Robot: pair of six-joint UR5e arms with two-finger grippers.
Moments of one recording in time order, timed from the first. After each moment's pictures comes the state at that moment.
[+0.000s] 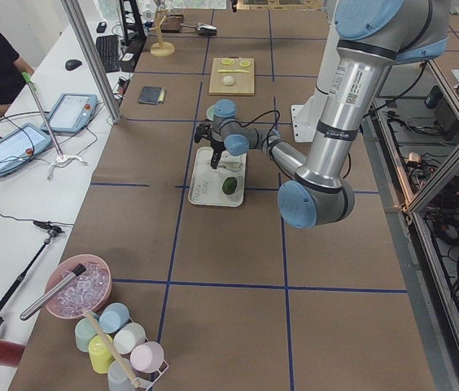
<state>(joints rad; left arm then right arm) -0.63 -1.93 -1.65 -1.97 -1.89 -0.93 1.48 -1.73 1.83 -1.52 2.57 0.04</state>
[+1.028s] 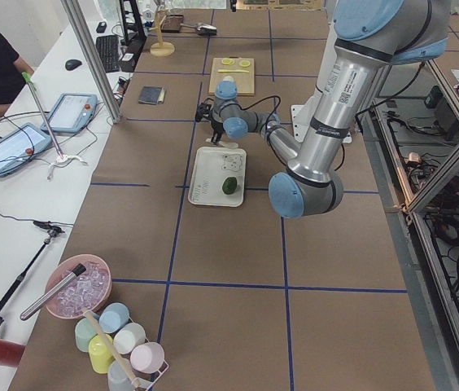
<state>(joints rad) -0.61 -2.08 -1.67 -1.95 -1.90 -0.93 1.48 -1.72 1.83 -1.52 2.60 0.05</state>
